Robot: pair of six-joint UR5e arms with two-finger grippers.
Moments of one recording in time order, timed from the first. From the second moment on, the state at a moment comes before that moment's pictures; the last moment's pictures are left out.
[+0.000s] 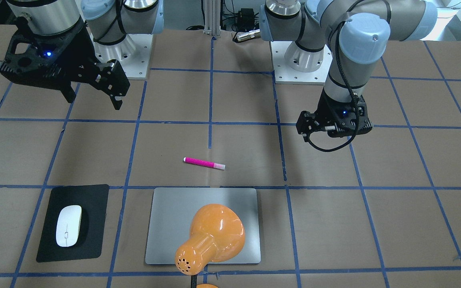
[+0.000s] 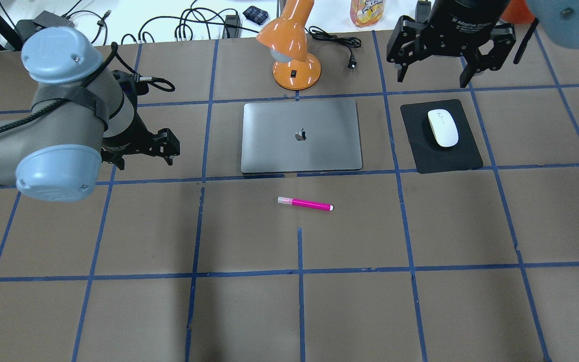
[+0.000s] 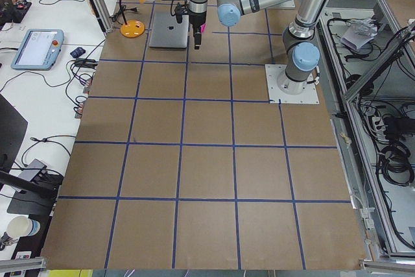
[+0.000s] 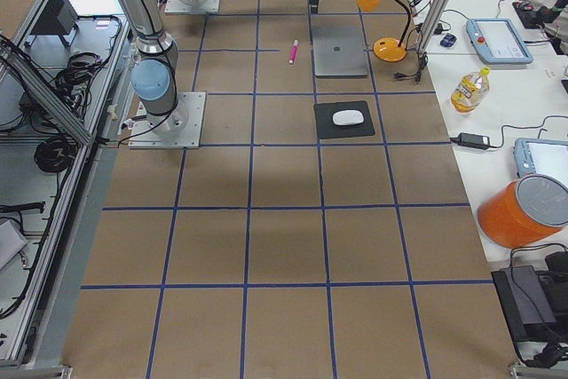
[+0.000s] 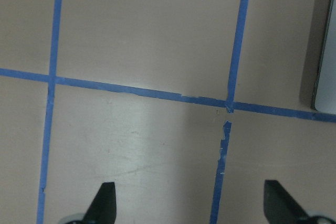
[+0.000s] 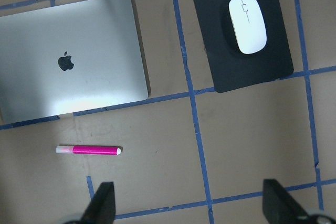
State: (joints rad) left arm -1.52 -1.56 -1.89 -1.21 1.67 -0.03; right arm 1.62 -1.51 1.42 -1.54 -1.57 0.22
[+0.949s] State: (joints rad) left arm -1.46 -1.44 -1.74 -1.58 1.58 0.18; right arm 1.62 -1.51 1.42 -1.54 -1.57 0.22
